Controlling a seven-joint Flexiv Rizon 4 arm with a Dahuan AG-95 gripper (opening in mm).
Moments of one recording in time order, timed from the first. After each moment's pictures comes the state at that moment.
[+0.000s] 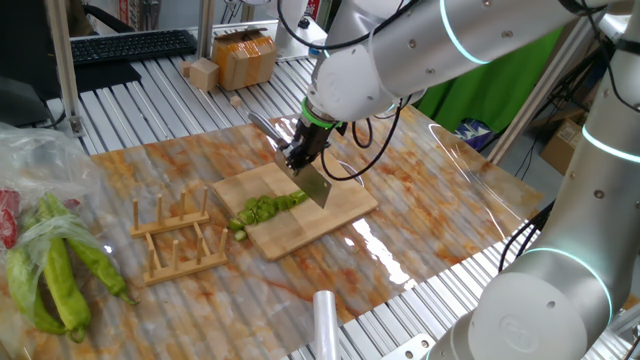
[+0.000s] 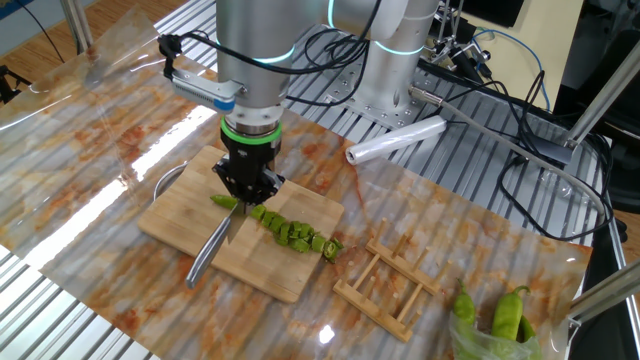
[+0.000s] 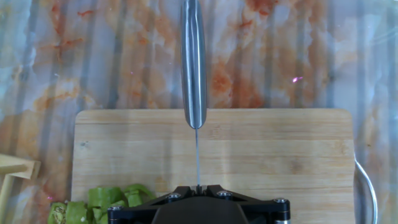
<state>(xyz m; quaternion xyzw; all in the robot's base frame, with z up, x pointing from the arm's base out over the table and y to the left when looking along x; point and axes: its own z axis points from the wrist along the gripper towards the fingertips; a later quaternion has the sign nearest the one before) 0.545 -0.045 0.072 -0.05 1.00 0.02 0.08</state>
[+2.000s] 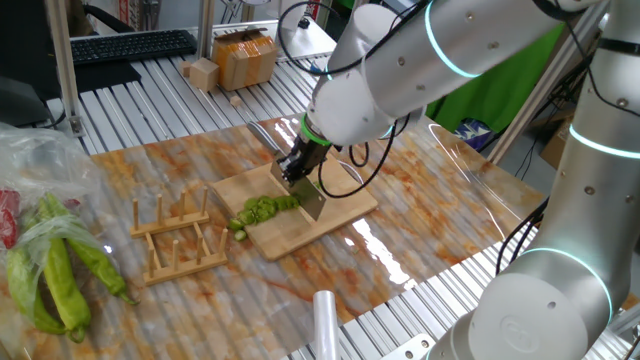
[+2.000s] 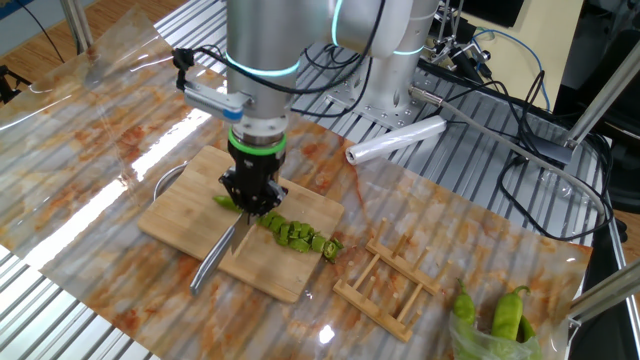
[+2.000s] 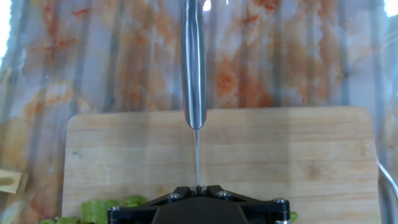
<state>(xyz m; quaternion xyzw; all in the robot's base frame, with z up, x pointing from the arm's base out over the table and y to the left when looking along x) 0.551 -0.039 0.038 -0.04 0.99 0.01 0.11</state>
